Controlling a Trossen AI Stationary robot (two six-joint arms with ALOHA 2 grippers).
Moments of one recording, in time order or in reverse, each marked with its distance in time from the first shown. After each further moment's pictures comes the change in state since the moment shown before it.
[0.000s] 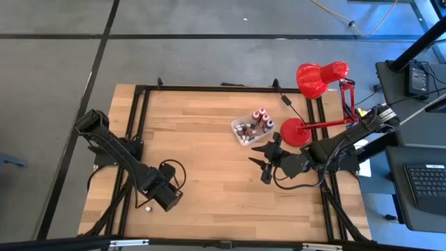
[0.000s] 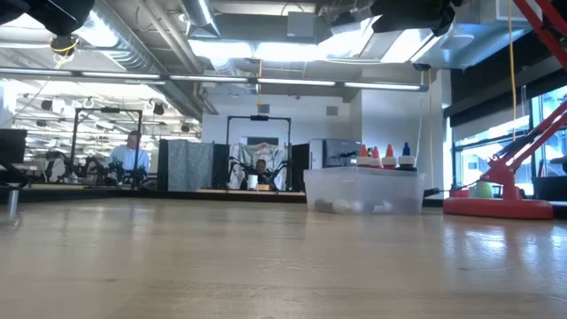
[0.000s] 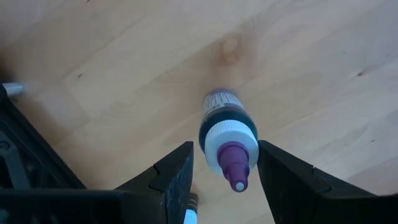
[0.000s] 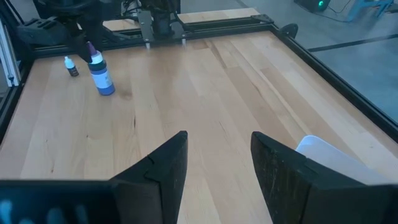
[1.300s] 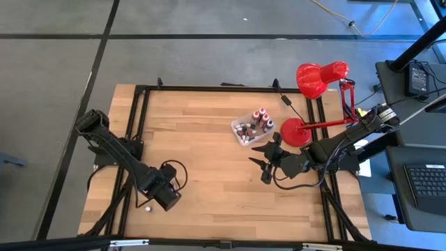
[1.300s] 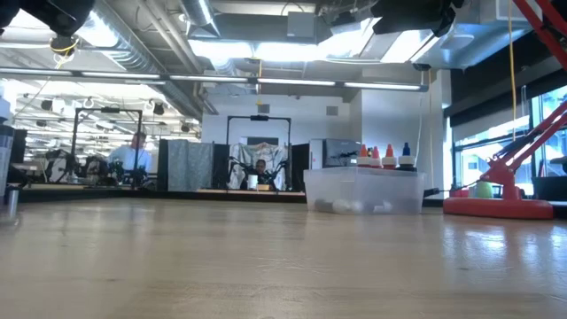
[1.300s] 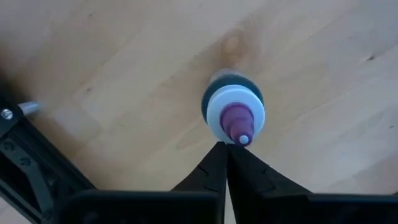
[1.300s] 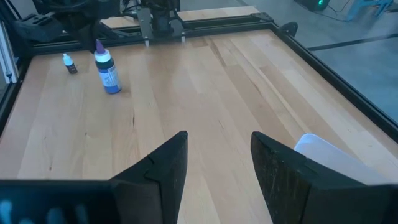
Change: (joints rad) left arm 0.003 0.000 -0.003 -0.018 0.006 0.109; right arm 0.000 0.000 0.000 -0.010 -0.001 0.000
